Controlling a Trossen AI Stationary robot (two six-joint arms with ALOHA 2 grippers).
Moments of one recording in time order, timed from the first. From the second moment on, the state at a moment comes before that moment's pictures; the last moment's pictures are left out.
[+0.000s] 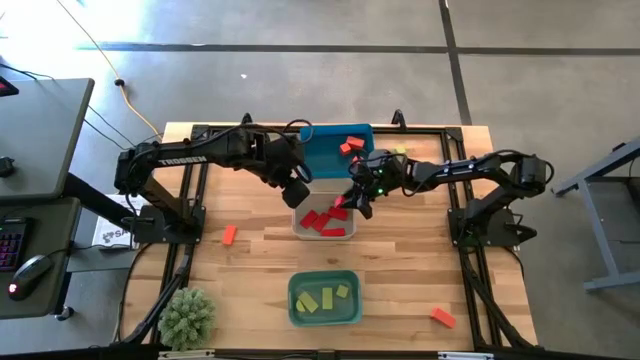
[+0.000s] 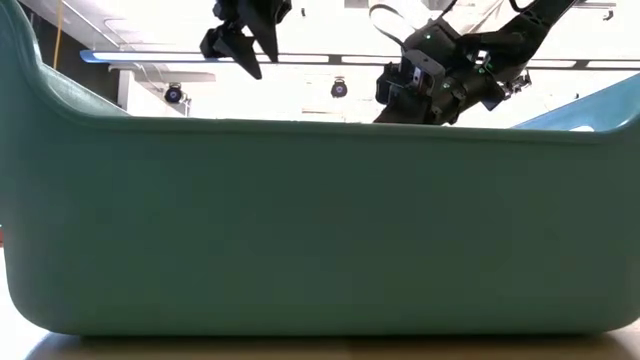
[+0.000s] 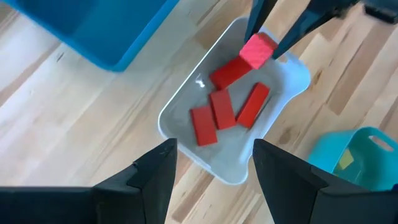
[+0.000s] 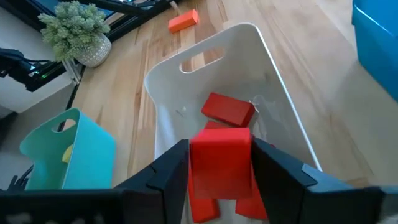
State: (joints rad) left arm 0.25 1.57 1.58 -1.12 -0.04 -0.55; right arm -0.30 1.53 0.73 0.21 -0.47 0.27
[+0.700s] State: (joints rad) left arm 0.16 1.57 1.58 -1.46 -0.04 -0.95; right arm -0.35 1.53 0.73 0.26 -0.47 0.21
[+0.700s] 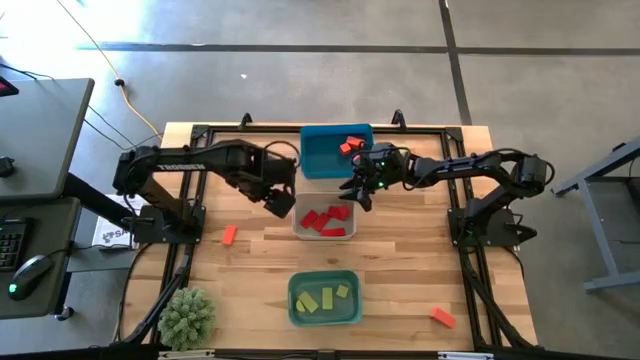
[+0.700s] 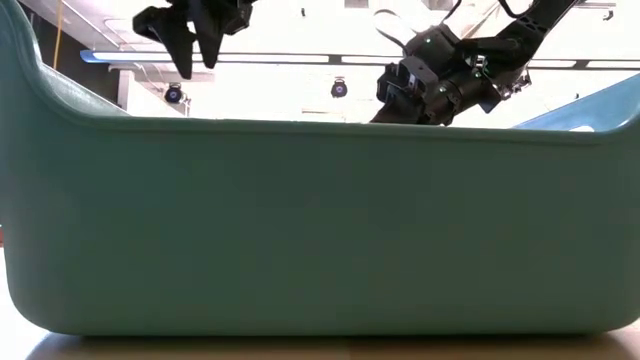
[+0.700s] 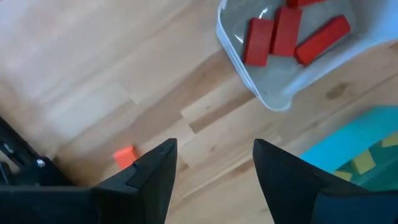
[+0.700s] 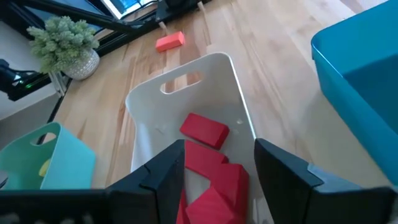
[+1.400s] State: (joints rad) left arm -0.04 1.56 1.24 -1.43 -0.08 -1.33; right arm -0.34 1.53 0.73 0.24 -0.48 0.31
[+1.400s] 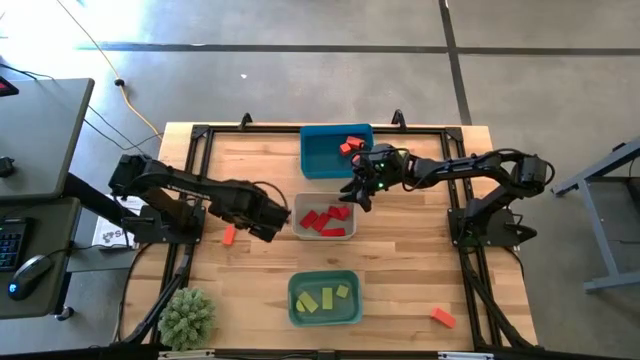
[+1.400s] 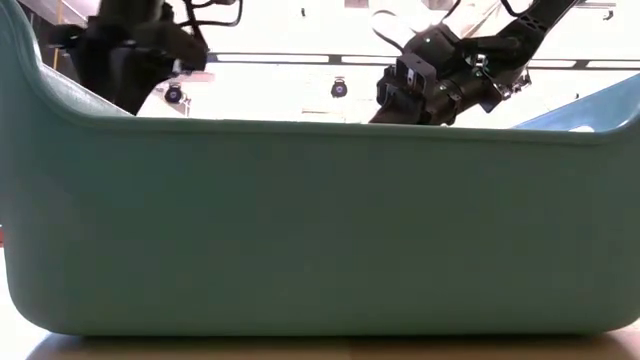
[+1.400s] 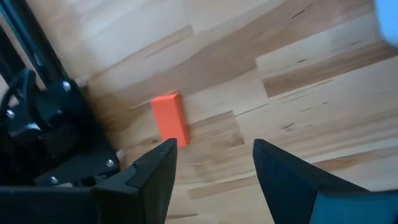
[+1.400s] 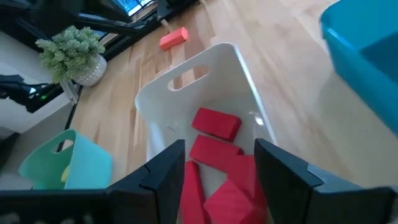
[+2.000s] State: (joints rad) left arm -0.08 1.32 0.81 -1.14 -0.06 -1.62; right arm -0.23 1.53 0.73 0.20 -0.48 0.31
